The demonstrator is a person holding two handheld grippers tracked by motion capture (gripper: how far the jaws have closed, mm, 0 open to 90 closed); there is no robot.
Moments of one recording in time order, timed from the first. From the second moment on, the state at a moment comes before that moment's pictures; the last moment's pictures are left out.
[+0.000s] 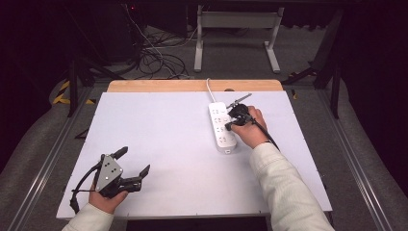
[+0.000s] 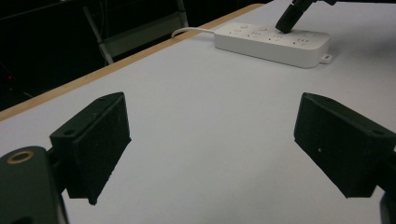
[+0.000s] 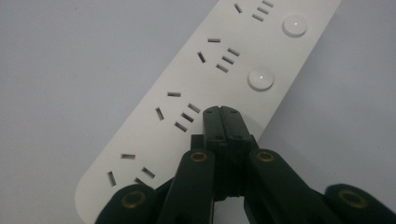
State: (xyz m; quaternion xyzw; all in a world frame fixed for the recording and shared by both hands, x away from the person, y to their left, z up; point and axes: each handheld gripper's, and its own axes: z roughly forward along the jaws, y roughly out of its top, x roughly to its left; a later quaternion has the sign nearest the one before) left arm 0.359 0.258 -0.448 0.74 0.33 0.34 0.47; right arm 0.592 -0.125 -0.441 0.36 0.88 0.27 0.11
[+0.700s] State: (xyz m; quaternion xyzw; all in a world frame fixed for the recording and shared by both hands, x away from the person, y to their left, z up) left arm 0.361 0.259 -0.449 0.74 0.34 0.34 0.47; right arm 0.592 -0.124 -0.419 0.33 0.86 0.35 0.16
